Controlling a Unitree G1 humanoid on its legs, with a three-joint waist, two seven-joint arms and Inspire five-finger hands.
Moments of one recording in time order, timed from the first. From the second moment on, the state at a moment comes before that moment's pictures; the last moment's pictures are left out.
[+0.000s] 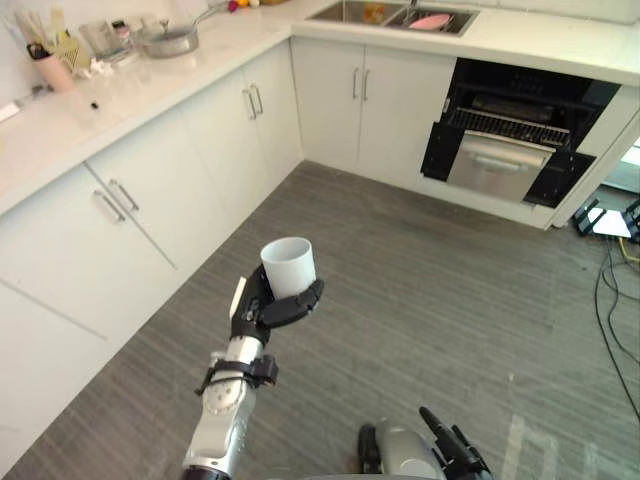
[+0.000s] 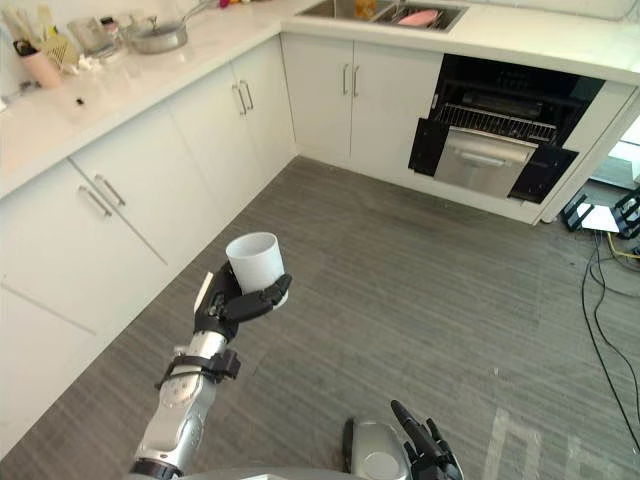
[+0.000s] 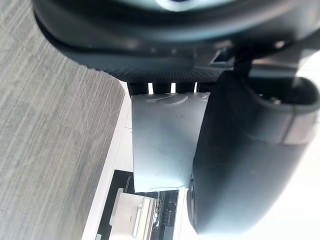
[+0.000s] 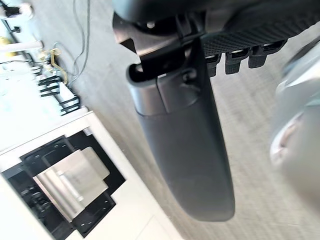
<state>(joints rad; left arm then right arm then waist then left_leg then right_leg) 0.16 0.07 -0.12 0.11 -0.24 -0.24 -0.03 0.24 -0.03 -0.40 0.85 0.55 -0.05 0.19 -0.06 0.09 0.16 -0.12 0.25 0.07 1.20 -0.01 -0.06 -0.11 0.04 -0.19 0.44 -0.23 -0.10</state>
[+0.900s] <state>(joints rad) 0.14 0.11 -0.09 -0.13 -0.20 -0.35 0.07 0.27 -0.02 -0.28 0.83 0.55 -0.12 0.17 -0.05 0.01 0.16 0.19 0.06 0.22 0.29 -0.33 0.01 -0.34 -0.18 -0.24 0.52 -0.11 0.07</state>
